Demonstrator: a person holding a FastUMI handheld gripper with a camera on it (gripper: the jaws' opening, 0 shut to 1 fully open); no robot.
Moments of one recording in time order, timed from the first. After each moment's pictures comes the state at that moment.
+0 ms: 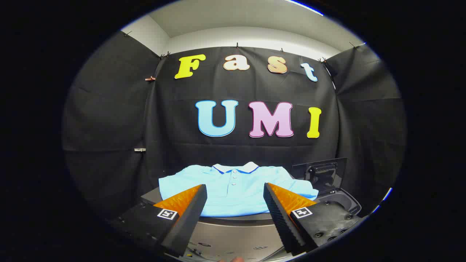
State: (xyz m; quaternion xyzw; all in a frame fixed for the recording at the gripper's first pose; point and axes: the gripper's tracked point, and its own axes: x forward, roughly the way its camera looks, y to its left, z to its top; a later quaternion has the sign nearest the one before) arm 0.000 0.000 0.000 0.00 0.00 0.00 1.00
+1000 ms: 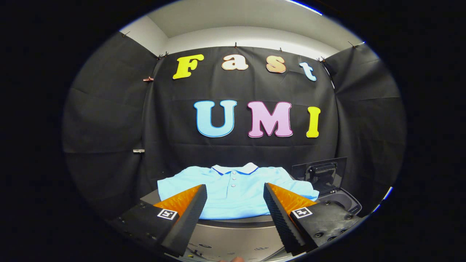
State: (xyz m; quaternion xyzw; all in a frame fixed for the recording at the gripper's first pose) arm 0.007 0.000 0.004 0.00 0.00 -0.01 1.00
